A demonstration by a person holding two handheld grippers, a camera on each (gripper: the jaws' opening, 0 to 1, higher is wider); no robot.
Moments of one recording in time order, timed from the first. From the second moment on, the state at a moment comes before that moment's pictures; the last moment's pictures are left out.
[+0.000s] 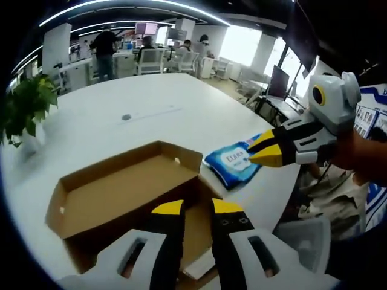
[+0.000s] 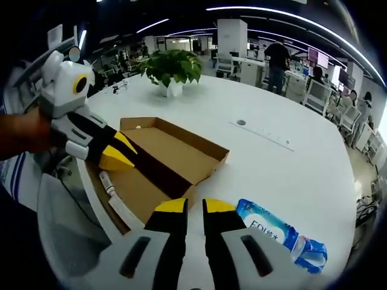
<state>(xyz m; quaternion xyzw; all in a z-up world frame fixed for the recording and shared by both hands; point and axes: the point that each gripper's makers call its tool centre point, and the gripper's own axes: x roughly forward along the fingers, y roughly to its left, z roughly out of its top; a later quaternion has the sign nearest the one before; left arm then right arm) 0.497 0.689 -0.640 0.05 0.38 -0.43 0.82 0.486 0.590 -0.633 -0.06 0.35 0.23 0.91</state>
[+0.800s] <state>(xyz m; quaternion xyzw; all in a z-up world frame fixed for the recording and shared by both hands) 0.509 0.744 -0.646 0.03 0.39 -0.40 0.83 0.497 0.653 -0.639 -0.08 0.36 0.27 0.89</state>
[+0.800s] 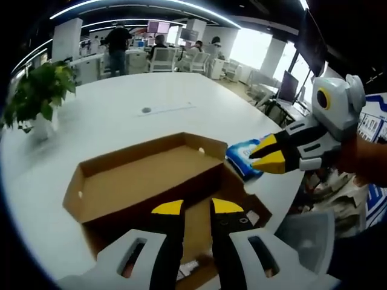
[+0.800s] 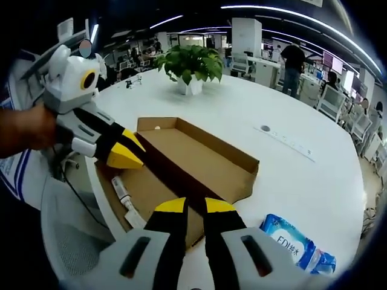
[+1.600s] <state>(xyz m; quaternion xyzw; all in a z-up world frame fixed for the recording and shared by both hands) 0.504 0.771 -0.671 -0.01 0.40 -0.38 0.83 0.484 0.683 -0.667 -0.10 0.40 0.31 0.85</state>
